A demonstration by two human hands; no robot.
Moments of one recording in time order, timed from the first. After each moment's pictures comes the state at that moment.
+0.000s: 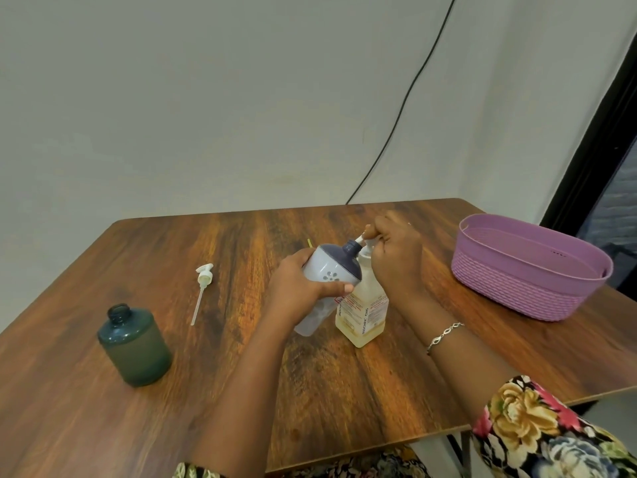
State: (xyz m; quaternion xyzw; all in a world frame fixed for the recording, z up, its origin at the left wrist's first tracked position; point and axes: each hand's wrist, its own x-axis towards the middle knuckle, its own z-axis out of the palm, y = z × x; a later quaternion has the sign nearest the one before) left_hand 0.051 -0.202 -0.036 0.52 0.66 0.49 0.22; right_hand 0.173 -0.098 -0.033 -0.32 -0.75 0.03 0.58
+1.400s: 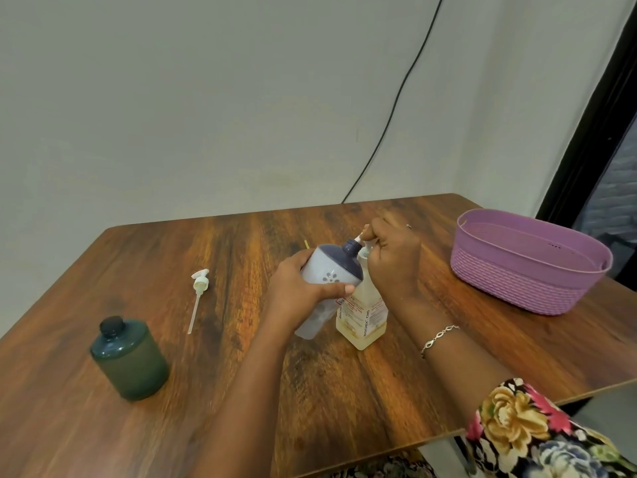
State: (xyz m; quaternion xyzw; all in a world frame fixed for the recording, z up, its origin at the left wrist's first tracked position) left_hand 0.048 -0.196 -0.040 0.52 0.65 0.50 0.23; right_hand 0.169 -0.095 -0.039 -0.29 -0.74 -0.01 0.60
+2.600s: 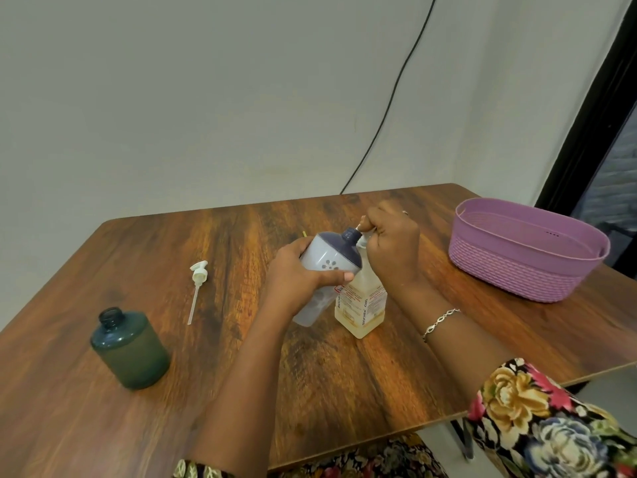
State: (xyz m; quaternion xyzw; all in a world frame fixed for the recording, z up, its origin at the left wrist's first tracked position) left_hand 0.050 -0.195 -0.033 0.53 0.65 0.49 0.23; right_hand 0.172 -0.092 -0.037 -0.31 -0.76 -0.01 0.58
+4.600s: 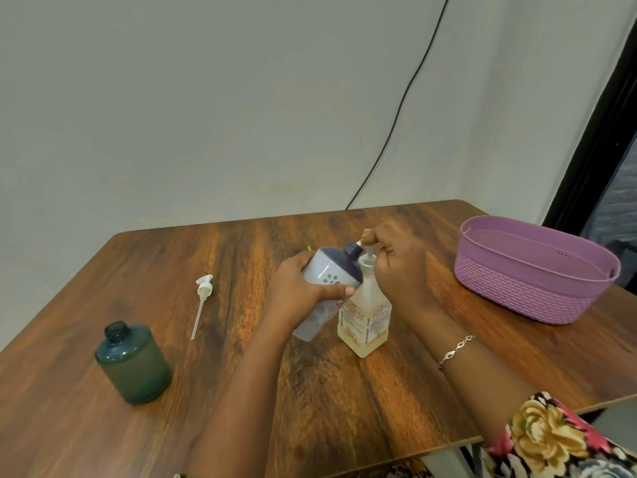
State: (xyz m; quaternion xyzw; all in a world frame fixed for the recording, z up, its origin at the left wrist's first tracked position) left_hand 0.051 -0.198 -0.024 0.53 0.67 0.48 0.22; right_hand 0.181 -0.102 -0.033 -0.27 -0.76 0.06 0.59
